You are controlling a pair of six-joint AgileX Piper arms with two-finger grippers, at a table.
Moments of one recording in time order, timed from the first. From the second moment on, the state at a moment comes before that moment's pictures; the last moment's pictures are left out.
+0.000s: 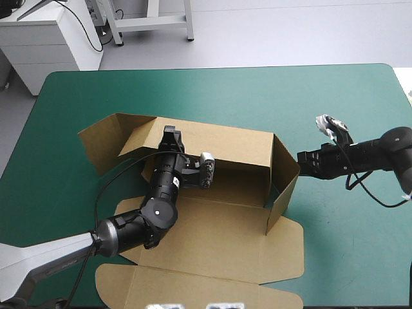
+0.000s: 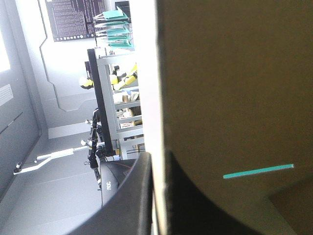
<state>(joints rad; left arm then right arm) -0.97 1.48 -0.85 1.68 0.81 -0.40 -0.17 1.48 -1.04 0.89 1.16 -0.62</state>
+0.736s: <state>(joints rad) -0.97 1.48 -0.85 1.68 0.80 -0.40 0.08 1.19 -0.64 1.17 0.73 -1.12</state>
